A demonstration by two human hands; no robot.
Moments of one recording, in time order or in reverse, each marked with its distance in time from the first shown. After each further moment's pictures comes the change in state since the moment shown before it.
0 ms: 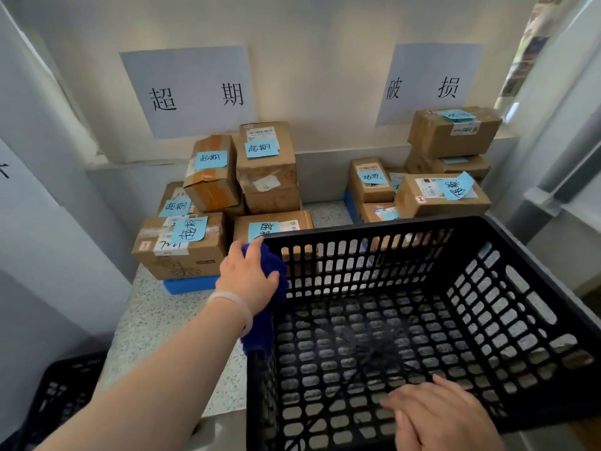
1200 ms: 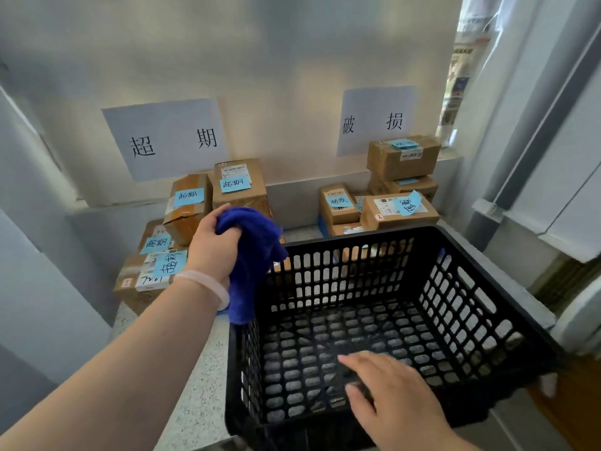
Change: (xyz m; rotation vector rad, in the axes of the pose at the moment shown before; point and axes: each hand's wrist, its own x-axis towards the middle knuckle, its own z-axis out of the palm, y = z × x) left_hand -0.012 0.065 -0.081 -0.986 0.217 0.043; right_hand 0.019 -0.014 -0.014 0.004 -0.152 0.080
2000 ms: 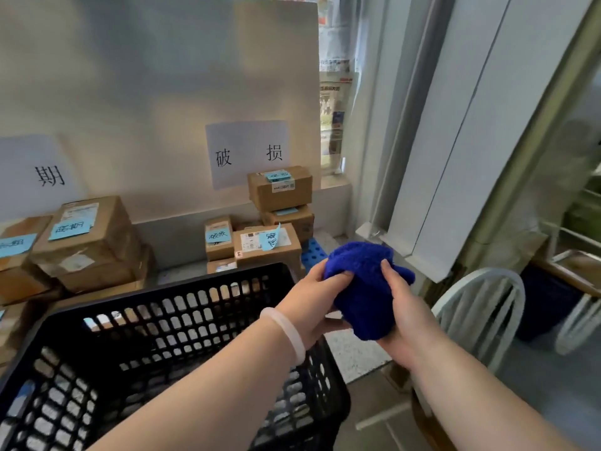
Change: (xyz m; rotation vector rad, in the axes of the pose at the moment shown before) left_hand -0.164 0.055 0.383 -0.286 -0.833 -0.421; right_hand -0.006 0.251 -0.217 1.615 0.444 0.713
